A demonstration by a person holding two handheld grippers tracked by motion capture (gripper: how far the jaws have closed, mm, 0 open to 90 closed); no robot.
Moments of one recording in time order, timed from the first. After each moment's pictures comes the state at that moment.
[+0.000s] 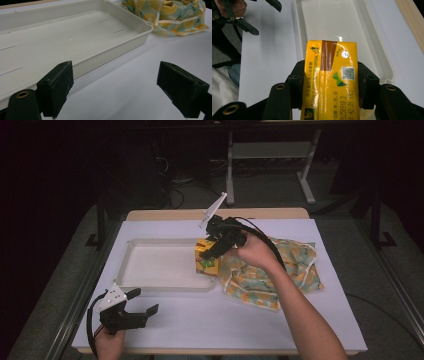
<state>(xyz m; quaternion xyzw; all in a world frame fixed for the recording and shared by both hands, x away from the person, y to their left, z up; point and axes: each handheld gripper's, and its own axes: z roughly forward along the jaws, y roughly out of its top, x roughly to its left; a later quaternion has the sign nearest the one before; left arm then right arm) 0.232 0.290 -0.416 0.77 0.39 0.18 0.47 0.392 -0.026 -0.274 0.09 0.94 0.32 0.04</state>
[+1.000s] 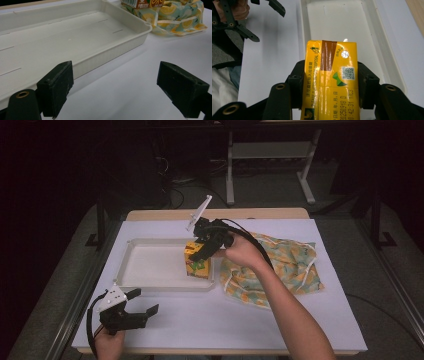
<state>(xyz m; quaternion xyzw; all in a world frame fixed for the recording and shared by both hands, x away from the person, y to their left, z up) 0.232 0.291 -0.416 0.77 0.38 0.18 0.47 0.397 0.004 -0.283 0.07 0.95 0.31 0.03</state>
